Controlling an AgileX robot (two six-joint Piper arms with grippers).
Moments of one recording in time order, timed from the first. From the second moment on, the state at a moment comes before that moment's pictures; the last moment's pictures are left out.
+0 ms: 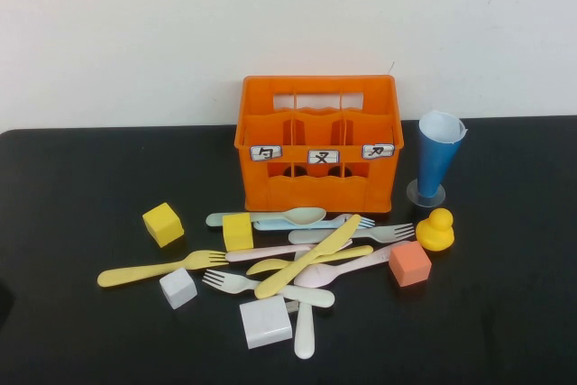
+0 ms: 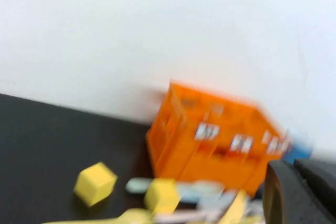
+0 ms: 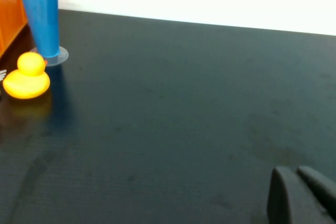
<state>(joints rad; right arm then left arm) -0.04 -0.01 0.02 -0.10 0.41 -0.03 -0.02 0.19 -0.31 -0.80 0.40 0.31</state>
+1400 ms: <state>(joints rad) -0.04 -0.01 0.02 -0.10 0.41 -0.03 -0.09 1.64 -1.19 -0.31 1.03 1.16</state>
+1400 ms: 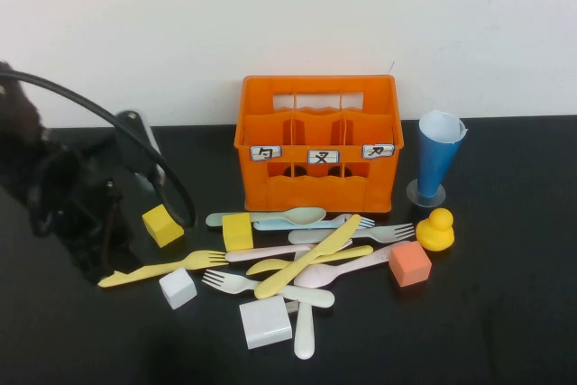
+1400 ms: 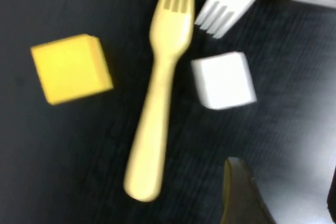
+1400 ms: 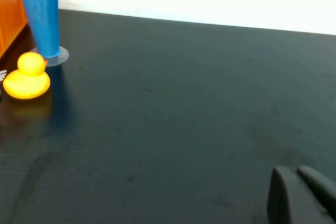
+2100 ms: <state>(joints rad) -0.04 -0.01 0.02 -0.10 0.41 -0.03 -0.11 1.97 -1.19 -0.23 0.70 1.25</state>
